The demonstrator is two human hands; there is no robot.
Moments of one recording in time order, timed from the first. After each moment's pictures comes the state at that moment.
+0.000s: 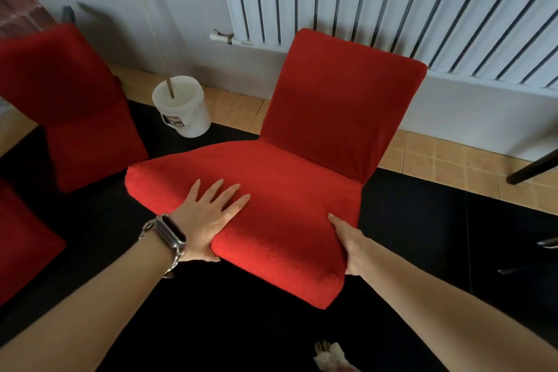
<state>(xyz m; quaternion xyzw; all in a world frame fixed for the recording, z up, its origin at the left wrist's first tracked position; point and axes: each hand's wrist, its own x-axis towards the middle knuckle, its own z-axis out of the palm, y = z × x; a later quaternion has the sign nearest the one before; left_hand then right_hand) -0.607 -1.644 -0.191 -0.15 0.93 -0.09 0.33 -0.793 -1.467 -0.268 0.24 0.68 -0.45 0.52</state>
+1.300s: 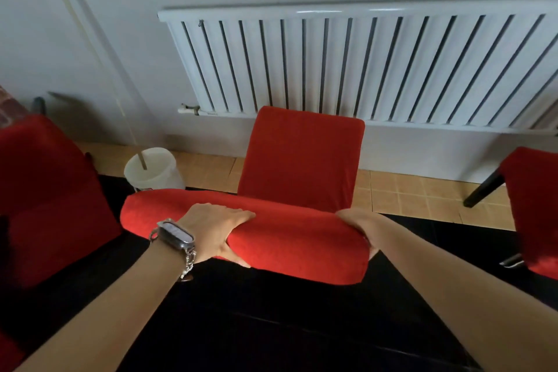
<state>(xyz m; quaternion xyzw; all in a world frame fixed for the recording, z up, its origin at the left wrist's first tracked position) -0.724 -1.647 -0.080 -0.11 0.96 -0.03 0.25 -0.913 -1.464 -0.114 0.02 0.82 -0.26 0.51</state>
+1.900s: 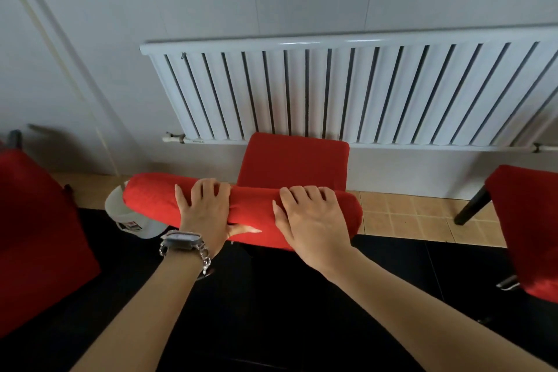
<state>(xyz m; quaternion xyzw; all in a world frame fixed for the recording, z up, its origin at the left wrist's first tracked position) -0.803 -1.673 -0.085 -0.29 0.95 -0.08 0.01 -0.899 -1.508 -0.088 -0.46 0.87 -0.08 -0.18</state>
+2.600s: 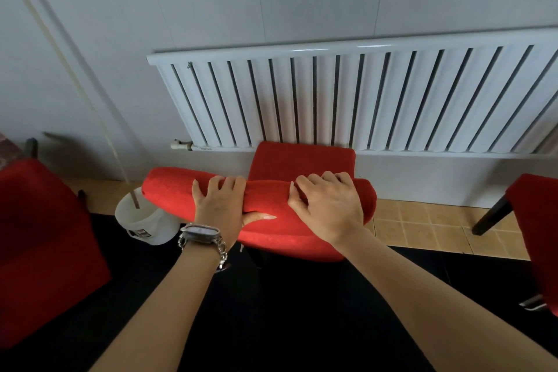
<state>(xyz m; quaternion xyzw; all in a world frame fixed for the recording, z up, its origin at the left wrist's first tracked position) -0.851 -1.685 -0.067 -0.28 0.95 -0.08 -0.04 -0.971 -1.539 -0.079 -0.44 0.84 -0.17 -0.28</state>
